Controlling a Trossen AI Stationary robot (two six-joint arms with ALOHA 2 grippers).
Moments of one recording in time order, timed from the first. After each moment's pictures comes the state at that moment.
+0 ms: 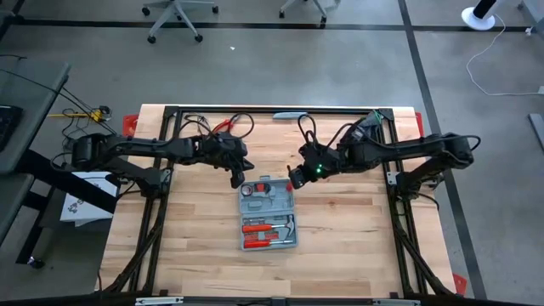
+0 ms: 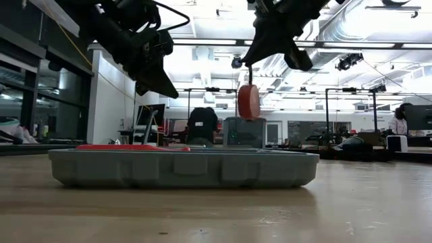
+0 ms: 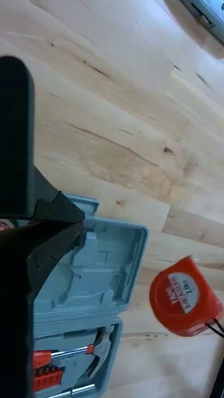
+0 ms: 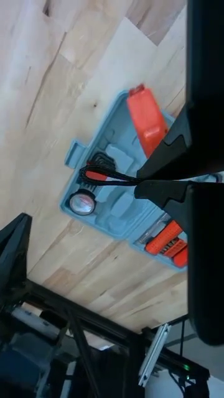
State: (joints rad) left arm 0.21 1.30 0.71 -0.11 0.08 -0.17; right arm 0.02 1.49 1.13 -0.42 0.06 0.99
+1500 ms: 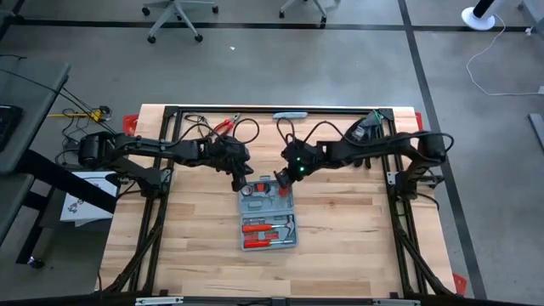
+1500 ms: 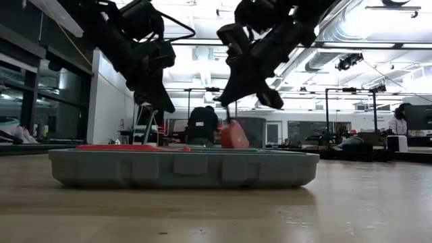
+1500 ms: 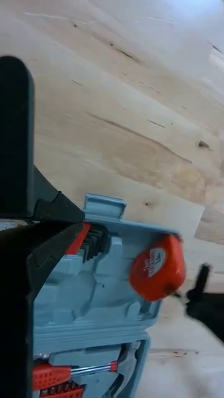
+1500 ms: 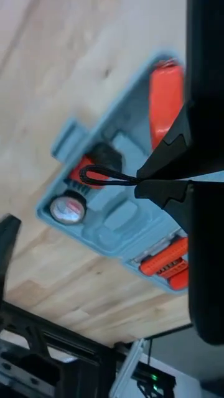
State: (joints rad) left arm 0.20 1.37 0.72 -0.14 0.09 -0.18; right arm -0.10 1.73 1.13 -0.21 -0.20 0.83
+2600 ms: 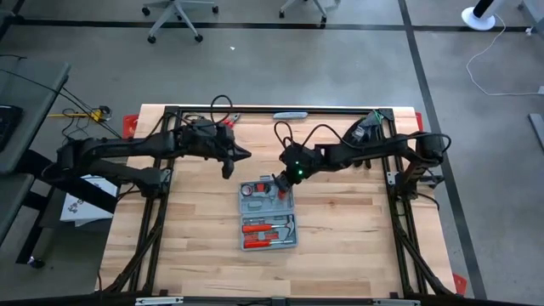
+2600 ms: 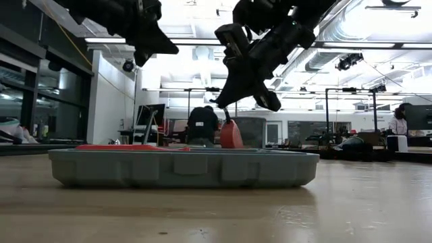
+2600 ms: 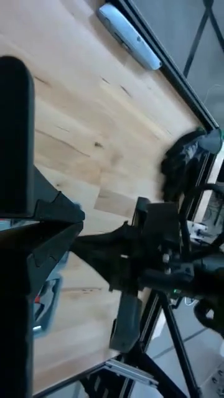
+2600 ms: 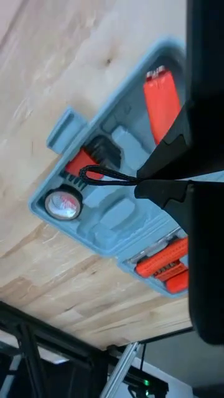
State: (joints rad) left arm 0.25 1.08 0.75 -0.12 0.14 -0.20; right arm -0.08 1.75 1.13 -0.20 -0.19 0.80
